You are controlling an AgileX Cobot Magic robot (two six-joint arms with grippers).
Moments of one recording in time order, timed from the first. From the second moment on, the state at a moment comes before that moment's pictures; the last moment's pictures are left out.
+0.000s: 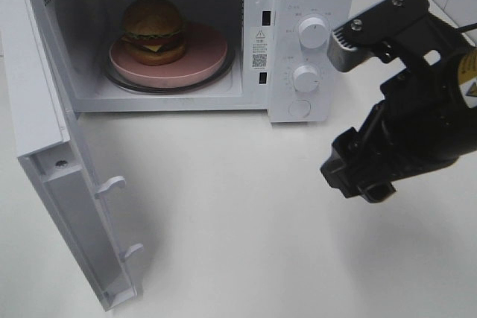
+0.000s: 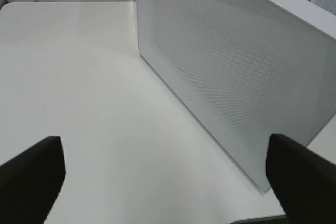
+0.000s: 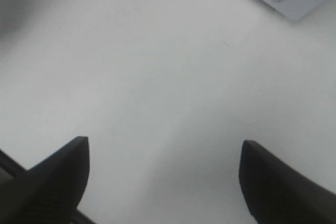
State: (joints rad) left arm 0.01 -0.01 -0.52 -0.19 1.08 0.10; right arm 0.69 1.21 -0.74 -0.22 0.56 0.18
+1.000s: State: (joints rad) left arm 0.01 -0.01 -0.52 -0.19 1.08 0.10; right arm 0.65 0.70 -0.60 -0.16 0.93 0.18
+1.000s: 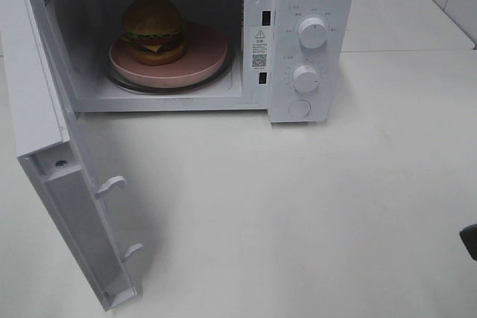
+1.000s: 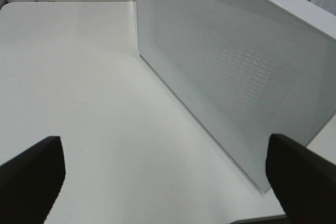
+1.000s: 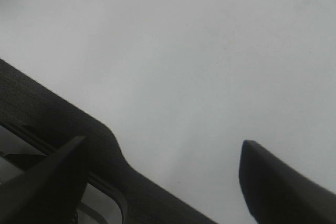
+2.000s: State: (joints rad) left arm 0.01 -0.01 -0.52 -0.19 1.08 0.10; right arm 0.12 0.15 -0.50 -0.13 0.97 0.18
